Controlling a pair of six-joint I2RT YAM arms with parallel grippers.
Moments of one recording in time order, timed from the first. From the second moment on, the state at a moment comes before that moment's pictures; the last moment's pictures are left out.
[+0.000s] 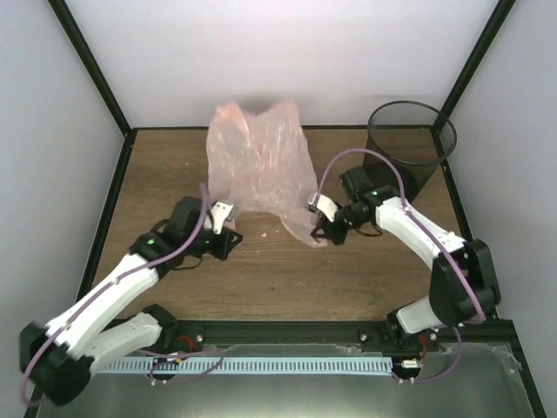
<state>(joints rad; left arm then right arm) -0.57 1.01 0.78 -0.54 0.26 -0.23 0.41 1.46 1.07 -0.67 -0.61 -0.59</state>
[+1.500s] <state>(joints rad) -0.59 0.76 0.71 -0.53 0.18 -0.37 0.42 1.31 0.99 -0.56 -0.62 -0.46</state>
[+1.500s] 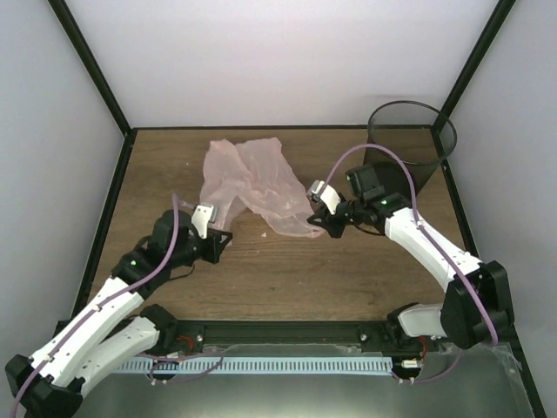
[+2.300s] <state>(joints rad) -0.59 0.56 0.56 -0.50 0.19 -0.63 0.42 1.24 0.67 -0.49 -0.39 -0.45</state>
